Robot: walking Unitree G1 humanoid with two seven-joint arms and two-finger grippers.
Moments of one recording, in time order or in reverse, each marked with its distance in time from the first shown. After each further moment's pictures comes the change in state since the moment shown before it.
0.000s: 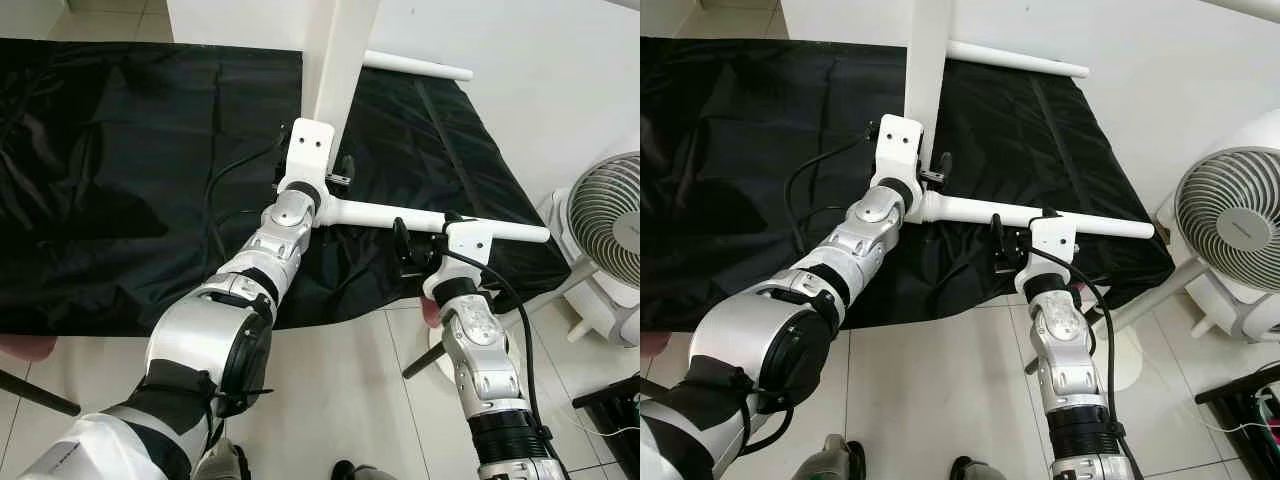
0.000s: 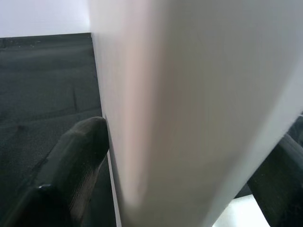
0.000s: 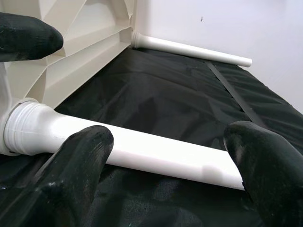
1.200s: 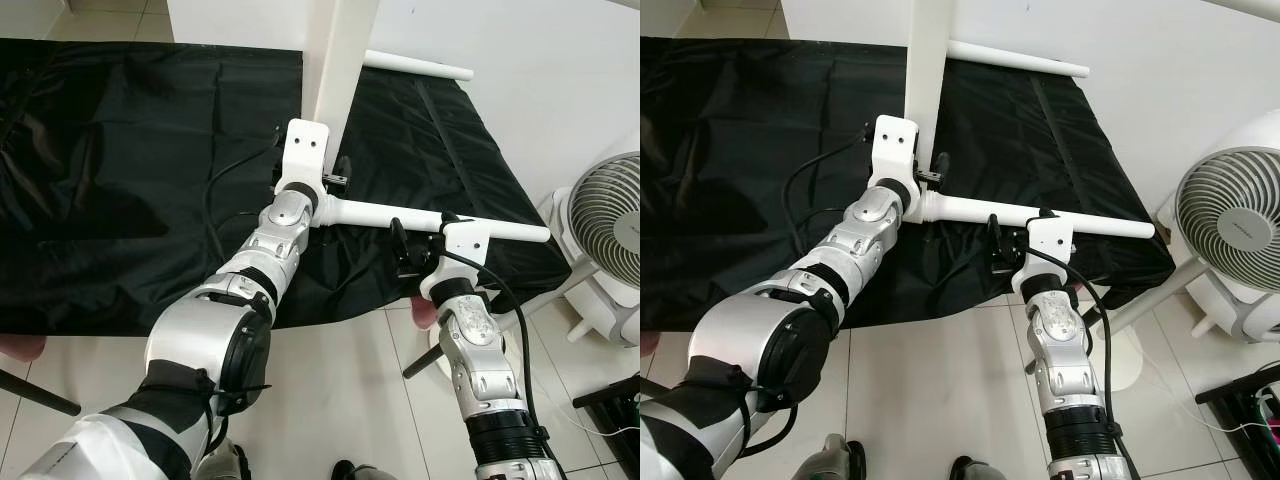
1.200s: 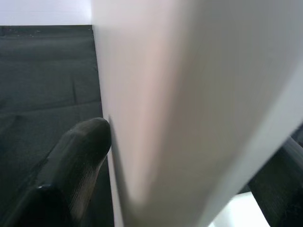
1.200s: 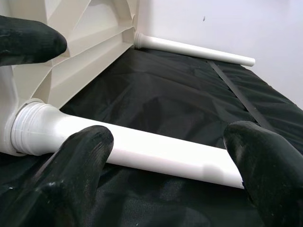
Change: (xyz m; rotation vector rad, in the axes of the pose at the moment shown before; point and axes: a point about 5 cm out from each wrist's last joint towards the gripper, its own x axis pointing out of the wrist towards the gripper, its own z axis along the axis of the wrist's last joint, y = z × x) left arm 0.000 0.003 -0.002 -0.038 0.015 0.020; right arm 0.000 0.003 0.000 0.010 0.000 0.005
